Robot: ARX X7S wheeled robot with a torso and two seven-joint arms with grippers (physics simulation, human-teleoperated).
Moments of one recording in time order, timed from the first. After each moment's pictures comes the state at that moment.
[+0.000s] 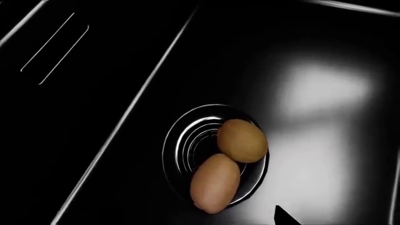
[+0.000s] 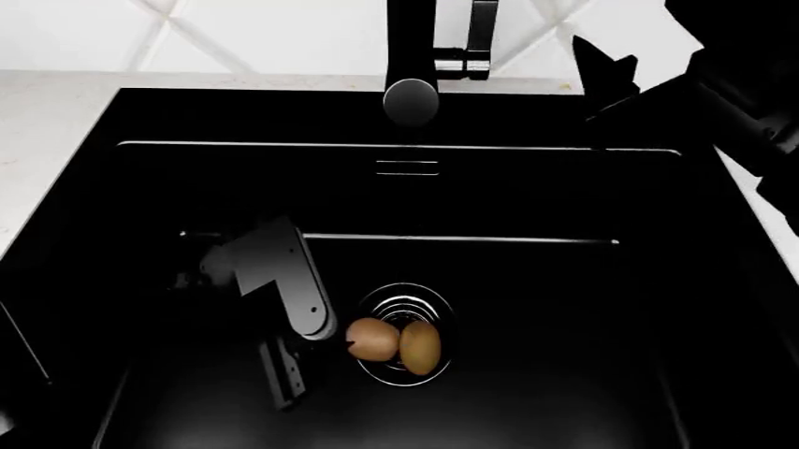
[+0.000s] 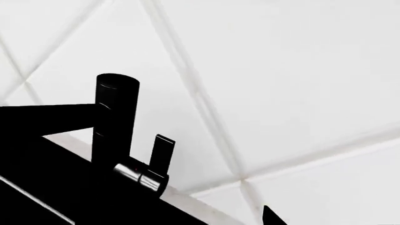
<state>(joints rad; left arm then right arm) -1.15 -0.82 0.88 0.45 -0.84 -1.06 0.36 1.19 0.83 -0.37 -0.29 0.96 0.87 0.08</state>
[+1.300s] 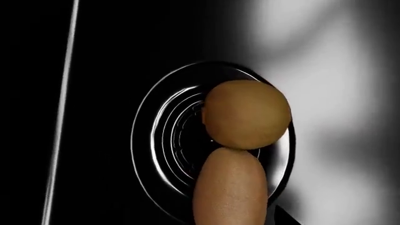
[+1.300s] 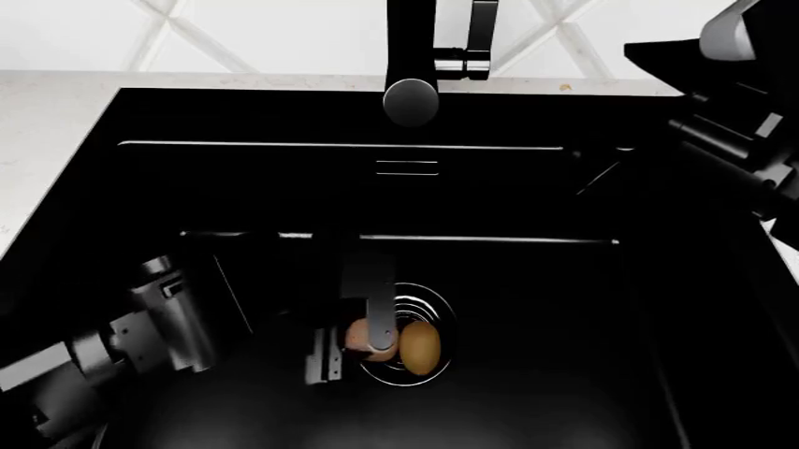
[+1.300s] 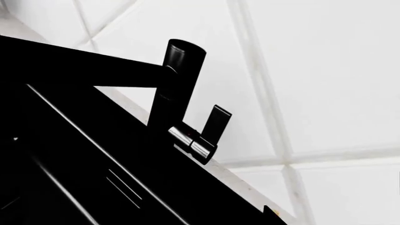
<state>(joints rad) -1.30 -0.48 1.38 -0.14 -0.32 -0.66 0.75 1.19 0.93 -0.42 -0.42 1.01 0.95 -0.04</state>
